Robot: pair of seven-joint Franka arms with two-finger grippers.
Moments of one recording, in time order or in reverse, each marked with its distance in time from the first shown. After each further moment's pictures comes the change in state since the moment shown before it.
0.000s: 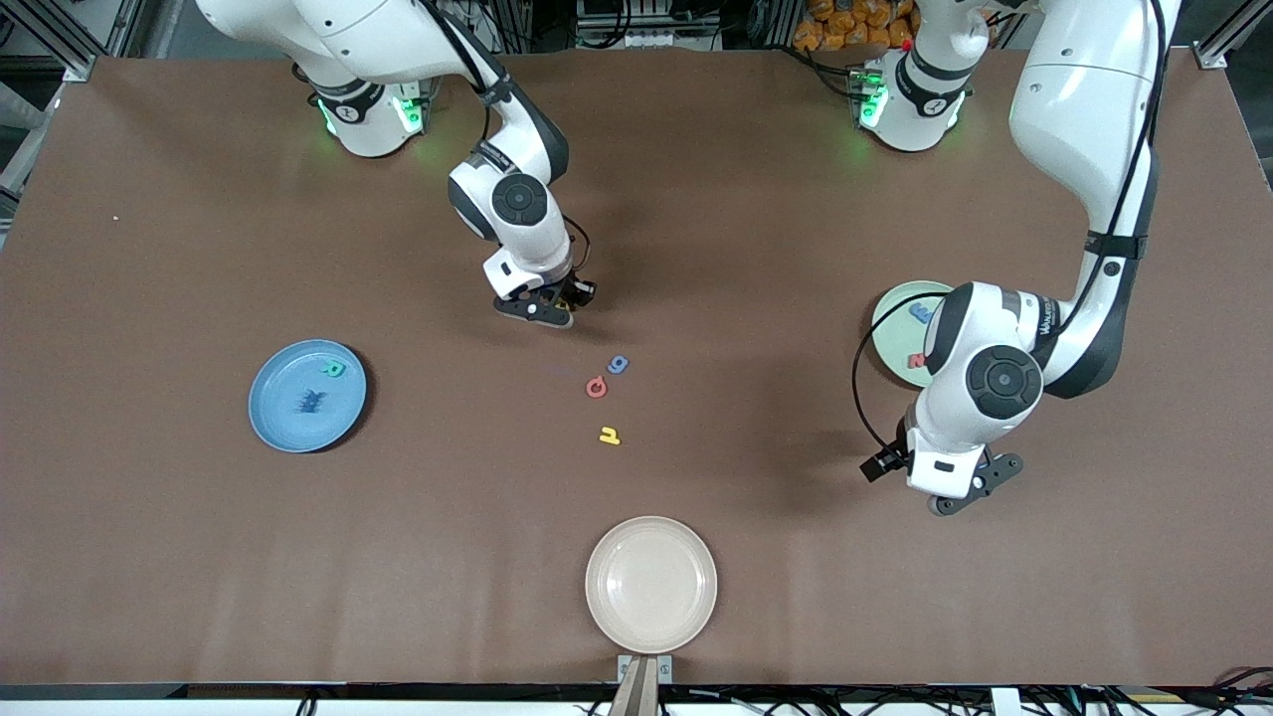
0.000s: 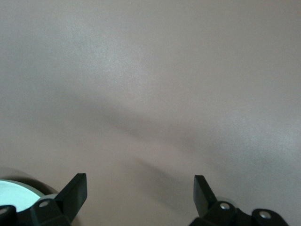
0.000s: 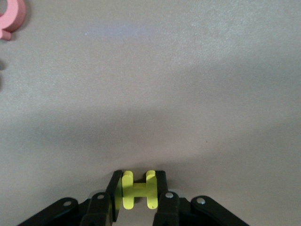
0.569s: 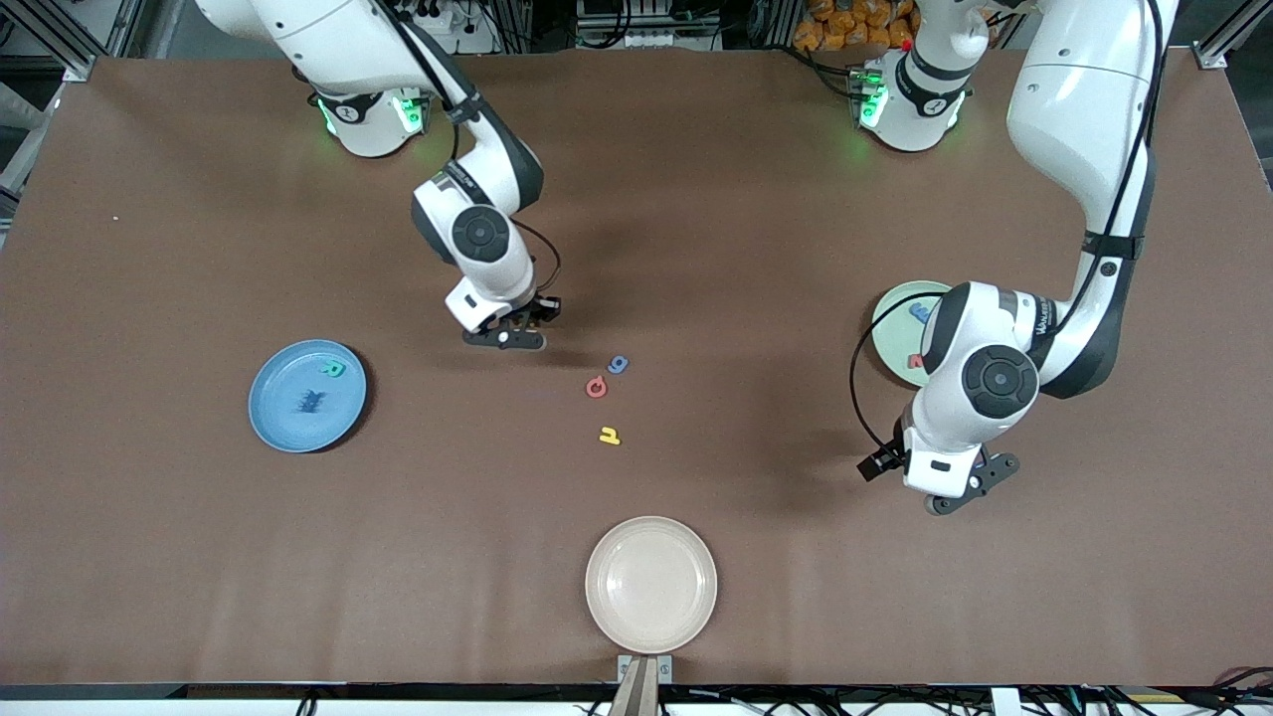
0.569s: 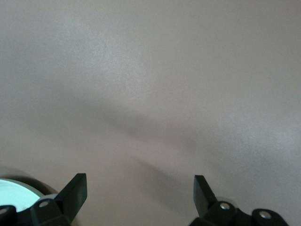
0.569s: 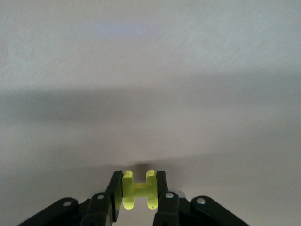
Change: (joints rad) left arm -0.006 0.002 0.000 0.000 0.000 0.002 -0.009; right arm -0.126 -0.039 -0.034 0.059 0.000 -0.196 -0.350
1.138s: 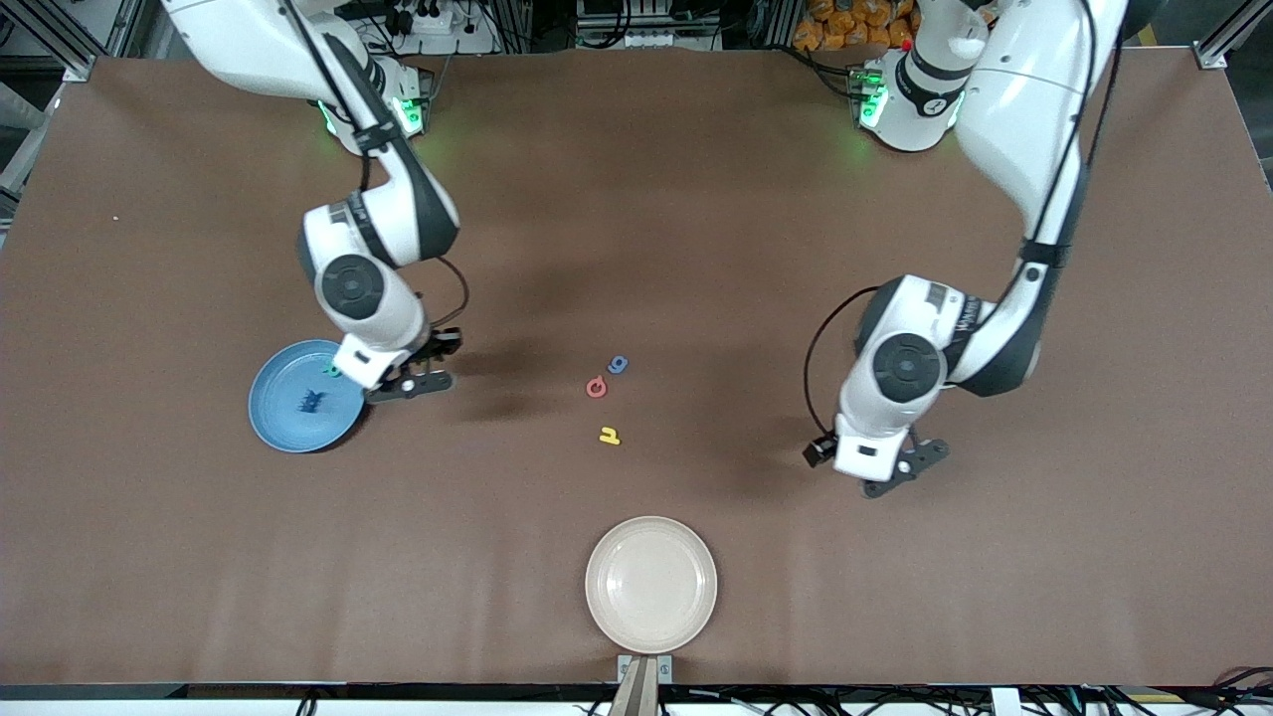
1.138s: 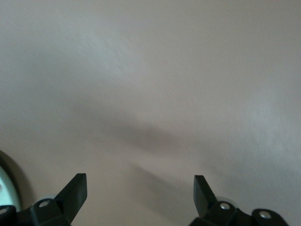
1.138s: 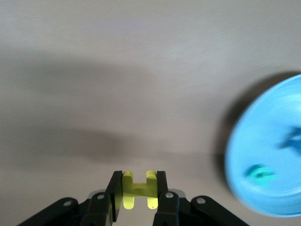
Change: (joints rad) left arm -0.146 0.056 -0.004 -0.005 0.059 0.015 -0.161; right arm -0.054 -0.067 -0.245 0.067 -0.002 -0.147 -0.573
